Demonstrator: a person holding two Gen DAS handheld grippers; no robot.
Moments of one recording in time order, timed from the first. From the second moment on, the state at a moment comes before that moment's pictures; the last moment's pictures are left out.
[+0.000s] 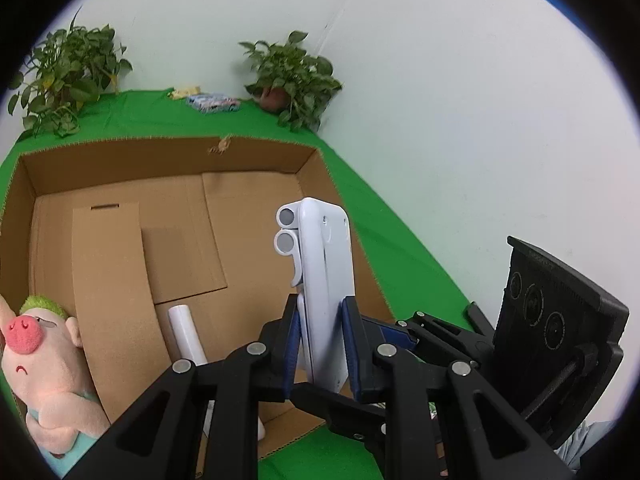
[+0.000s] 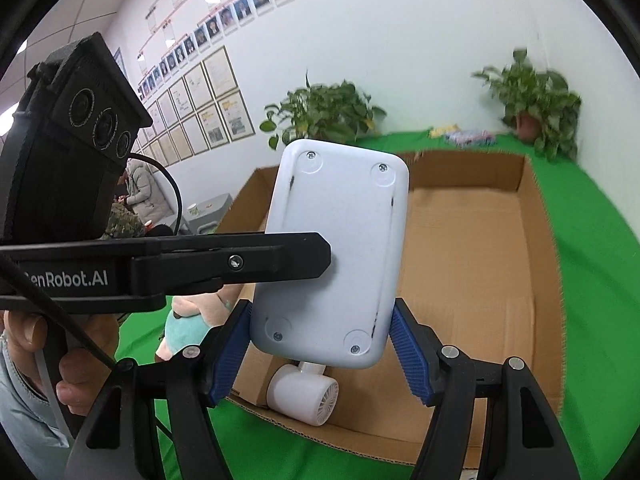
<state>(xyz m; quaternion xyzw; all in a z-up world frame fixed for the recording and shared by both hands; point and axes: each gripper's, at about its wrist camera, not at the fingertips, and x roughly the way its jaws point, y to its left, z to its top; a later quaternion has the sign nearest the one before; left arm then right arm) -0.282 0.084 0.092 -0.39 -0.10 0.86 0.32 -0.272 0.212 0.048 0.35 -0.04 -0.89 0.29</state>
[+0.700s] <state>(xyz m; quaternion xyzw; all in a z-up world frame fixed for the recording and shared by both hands) -0.310 0.101 -0.031 -0.53 -0.12 0.80 0.24 -0.322 0.208 -0.086 0.51 -0.09 -0.80 0.30</state>
